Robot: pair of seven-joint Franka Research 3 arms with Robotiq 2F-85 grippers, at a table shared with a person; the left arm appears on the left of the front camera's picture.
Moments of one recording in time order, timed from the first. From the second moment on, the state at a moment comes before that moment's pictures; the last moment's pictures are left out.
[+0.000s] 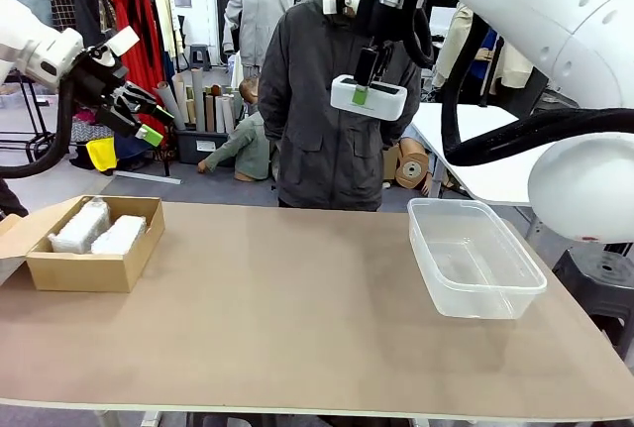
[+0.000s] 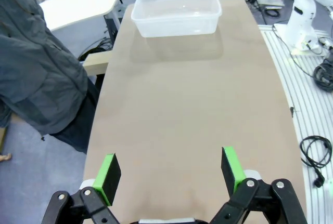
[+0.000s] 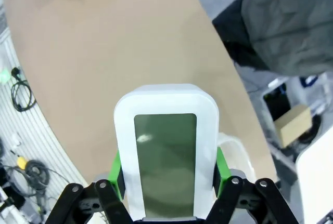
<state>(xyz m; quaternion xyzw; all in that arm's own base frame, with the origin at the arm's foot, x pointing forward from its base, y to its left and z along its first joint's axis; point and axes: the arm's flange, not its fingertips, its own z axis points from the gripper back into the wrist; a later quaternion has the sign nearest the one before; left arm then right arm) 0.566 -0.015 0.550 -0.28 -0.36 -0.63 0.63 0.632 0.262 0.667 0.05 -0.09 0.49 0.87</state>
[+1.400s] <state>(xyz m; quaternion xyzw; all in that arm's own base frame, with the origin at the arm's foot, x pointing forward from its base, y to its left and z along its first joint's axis) 0.566 -0.015 0.550 -0.28 -0.36 -0.63 0.63 0.484 0.152 0.516 -0.04 -0.12 0.43 0.90</state>
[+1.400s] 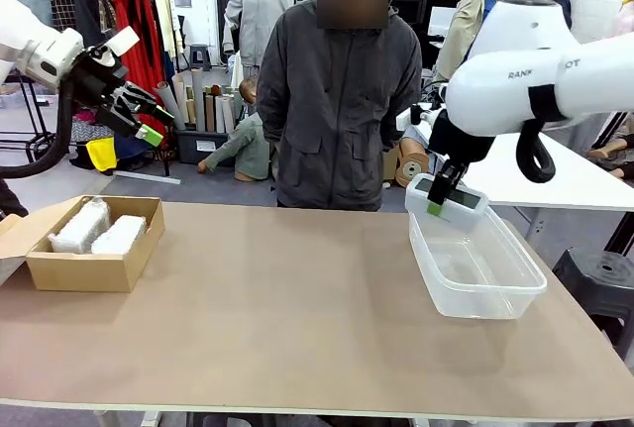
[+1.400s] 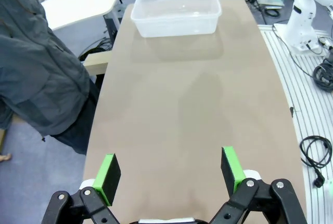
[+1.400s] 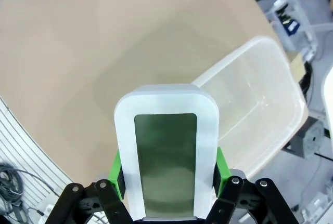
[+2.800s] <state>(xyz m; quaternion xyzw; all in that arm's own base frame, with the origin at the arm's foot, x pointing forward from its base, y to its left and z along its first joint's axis) 0.566 -0.015 0.550 -0.28 -0.36 -0.63 0.63 0.578 0.069 0.450 0.04 -0.16 0.10 0.98</state>
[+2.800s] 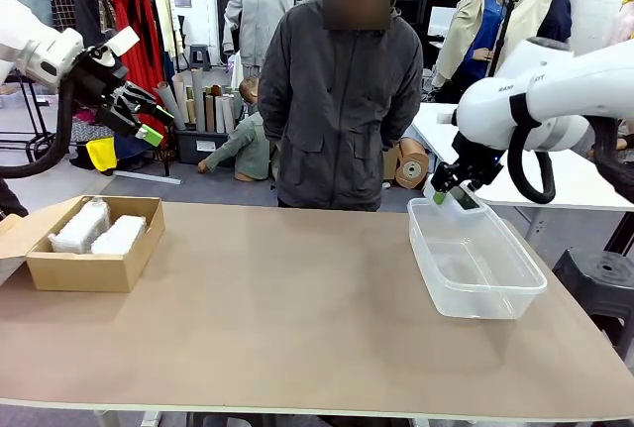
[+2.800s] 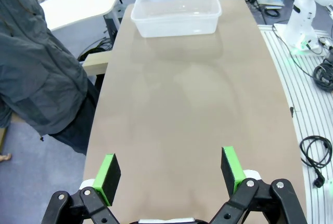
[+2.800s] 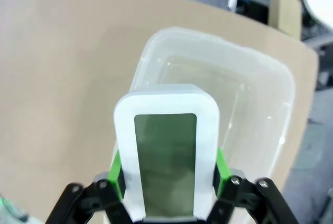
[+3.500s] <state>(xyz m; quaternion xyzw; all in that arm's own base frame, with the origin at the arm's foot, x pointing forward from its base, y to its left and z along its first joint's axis) 0.566 -0.015 0.550 -0.28 -0.36 -0.63 0.63 0.560 0.048 0.382 0.01 -0.13 -0.01 0.99</state>
